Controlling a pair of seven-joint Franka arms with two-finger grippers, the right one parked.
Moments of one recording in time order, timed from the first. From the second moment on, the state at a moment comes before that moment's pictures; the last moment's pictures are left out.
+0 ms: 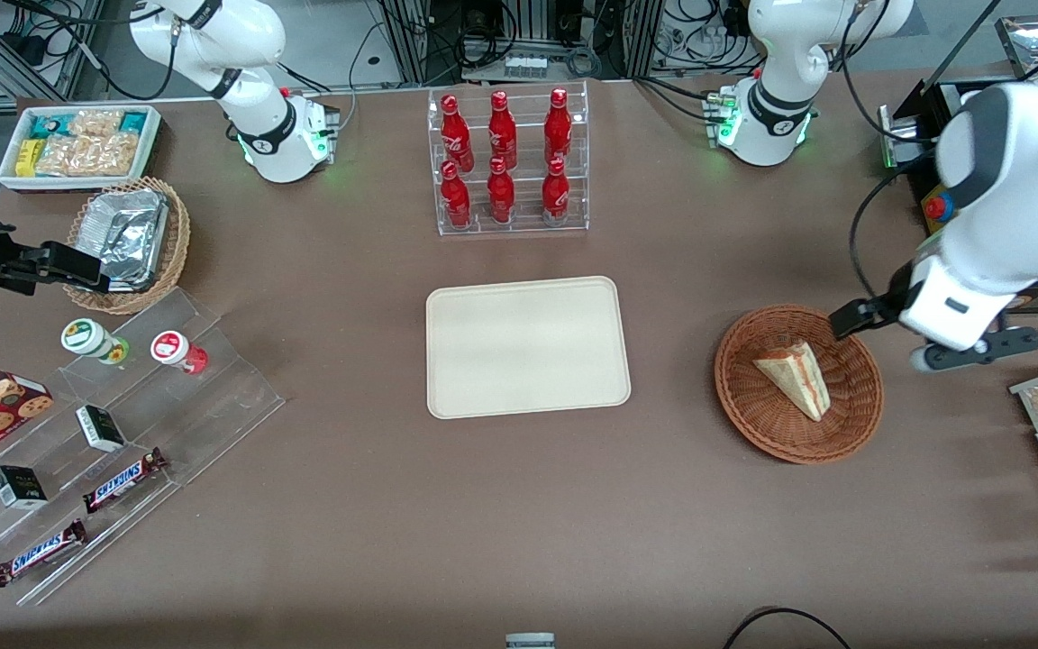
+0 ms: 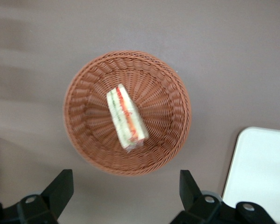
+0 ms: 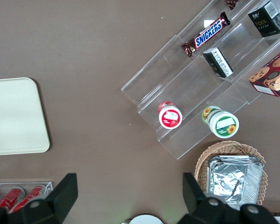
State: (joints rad) arm -0.04 0.08 -0.09 -1.85 0.01 1.90 -0.36
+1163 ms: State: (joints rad) arm -0.04 0.16 -0.08 -2.20 0.01 2.39 -0.64
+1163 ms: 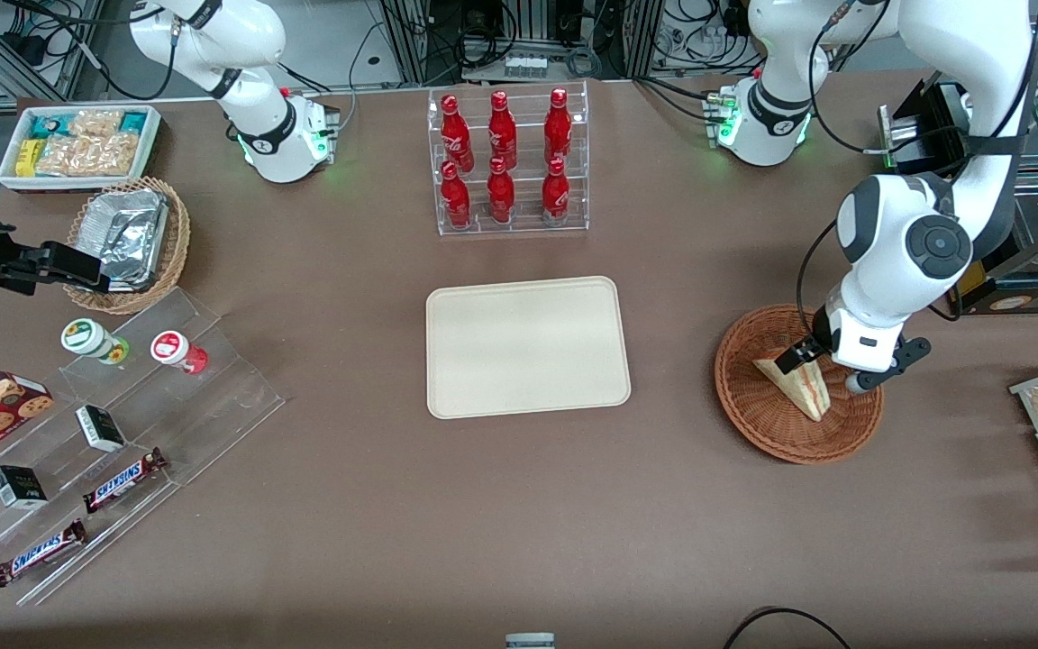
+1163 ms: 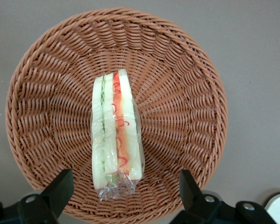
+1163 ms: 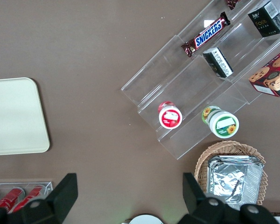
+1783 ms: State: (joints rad) arm -0.04 0.23 -0.08 -2.21 0.01 2.45 -0.64
